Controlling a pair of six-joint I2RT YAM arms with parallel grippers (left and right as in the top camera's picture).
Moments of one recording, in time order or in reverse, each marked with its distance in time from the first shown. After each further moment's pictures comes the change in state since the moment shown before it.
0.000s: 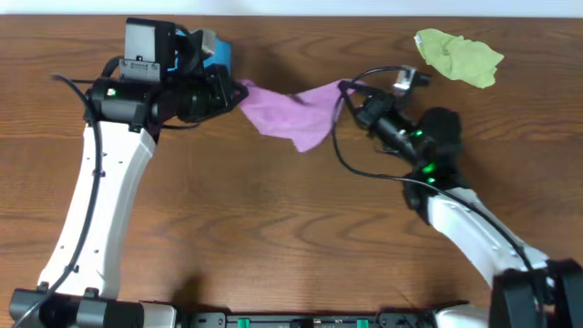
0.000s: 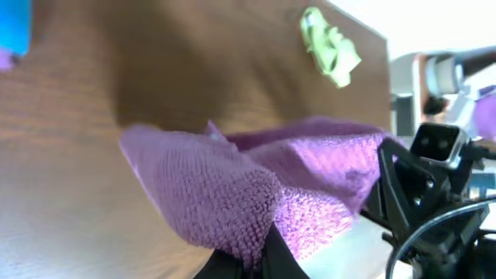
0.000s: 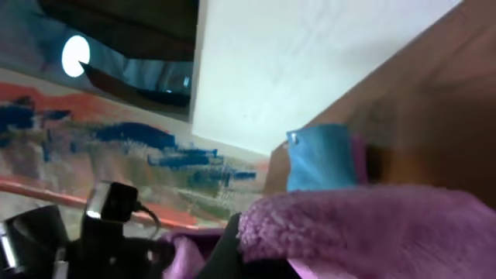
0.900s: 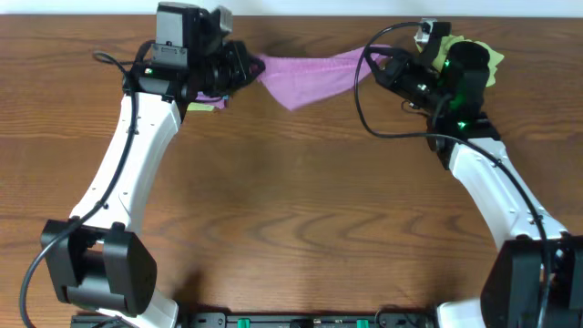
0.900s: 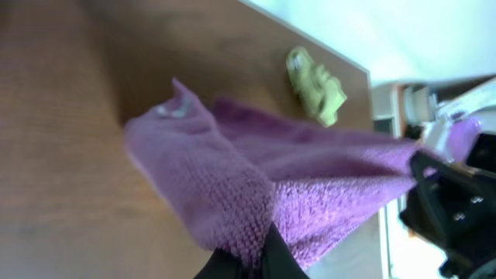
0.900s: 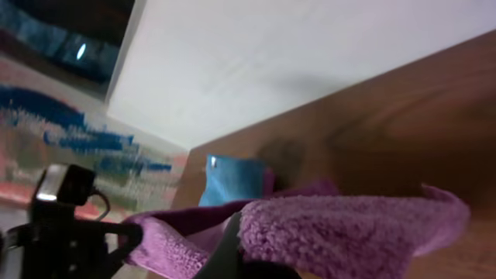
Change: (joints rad) left arm -0.027 0.191 -0.003 0.264 0.009 -0.099; right arm -0.138 0.151 0.384 -0.507 -0.094 -0.448
